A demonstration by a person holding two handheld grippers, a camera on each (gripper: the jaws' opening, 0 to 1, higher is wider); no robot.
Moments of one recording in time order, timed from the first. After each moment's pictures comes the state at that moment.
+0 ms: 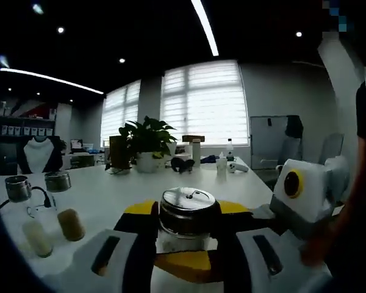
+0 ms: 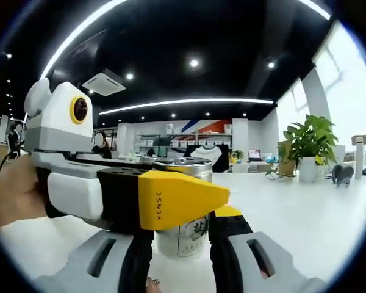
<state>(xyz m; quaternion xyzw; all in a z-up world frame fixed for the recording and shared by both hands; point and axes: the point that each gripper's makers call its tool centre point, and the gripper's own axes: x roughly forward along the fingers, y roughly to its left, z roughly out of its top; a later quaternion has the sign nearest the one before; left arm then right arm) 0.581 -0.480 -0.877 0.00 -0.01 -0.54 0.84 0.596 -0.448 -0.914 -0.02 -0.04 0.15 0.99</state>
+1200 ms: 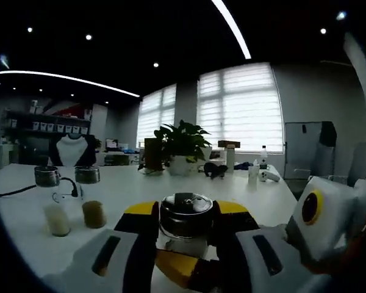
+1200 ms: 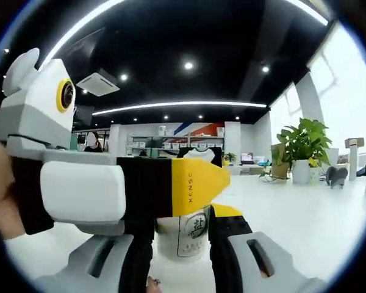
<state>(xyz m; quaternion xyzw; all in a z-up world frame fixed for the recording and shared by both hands) 0.591 -0.460 -0.871 -0.06 -0.03 -0.41 0.91 0.598 -0.443 -0.911 -0.03 -0.05 0.13 0.99</state>
